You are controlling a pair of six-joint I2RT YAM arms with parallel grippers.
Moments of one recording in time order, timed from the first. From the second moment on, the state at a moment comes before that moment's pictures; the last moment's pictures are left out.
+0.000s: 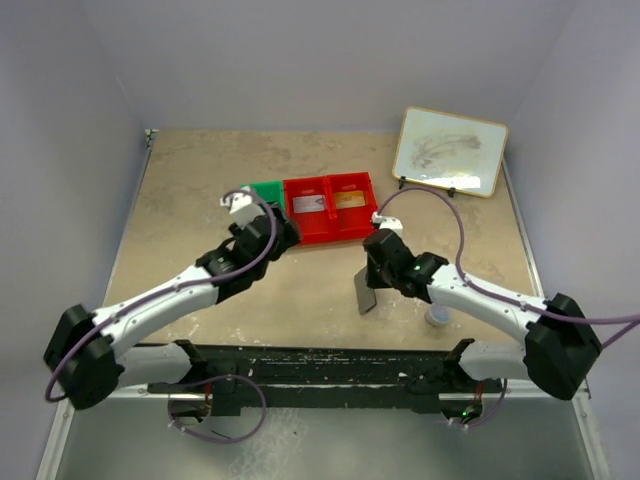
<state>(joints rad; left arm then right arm) -0.79 1.28 0.87 -0.16 -0.59 -0.92 0.74 1.22 0.73 -0.43 0.25 0.61</state>
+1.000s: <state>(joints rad) -0.79 0.58 0.71 -0.72 -0.88 -1.20 1.08 1.71 1.18 -0.43 0.29 0.72</state>
